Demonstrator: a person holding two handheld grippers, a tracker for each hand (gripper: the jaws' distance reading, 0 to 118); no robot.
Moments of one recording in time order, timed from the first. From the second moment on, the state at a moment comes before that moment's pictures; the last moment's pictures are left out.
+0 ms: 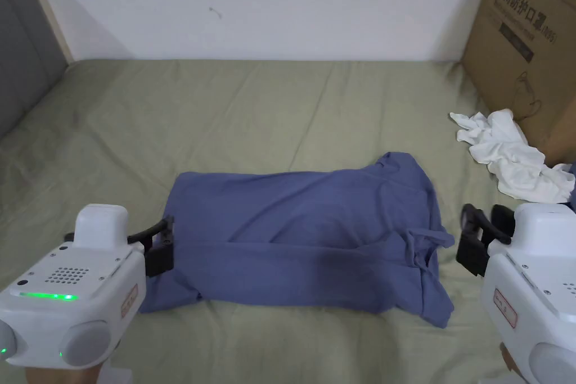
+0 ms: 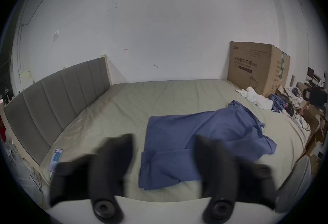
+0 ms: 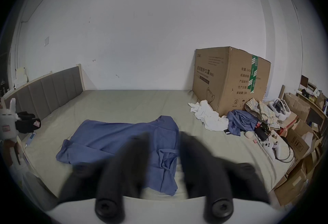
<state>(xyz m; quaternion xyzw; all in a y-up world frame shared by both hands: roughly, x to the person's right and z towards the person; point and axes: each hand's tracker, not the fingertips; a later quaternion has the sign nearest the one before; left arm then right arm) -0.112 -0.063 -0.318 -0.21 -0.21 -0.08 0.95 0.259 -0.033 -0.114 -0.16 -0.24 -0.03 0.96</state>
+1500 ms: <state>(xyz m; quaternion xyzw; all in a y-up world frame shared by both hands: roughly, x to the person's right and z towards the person) -0.107 -0.174 -0.424 -0.47 -0.16 -0.08 0.86 0.341 -0.199 -0.205 -0.45 -0.22 -0.18 0.85</state>
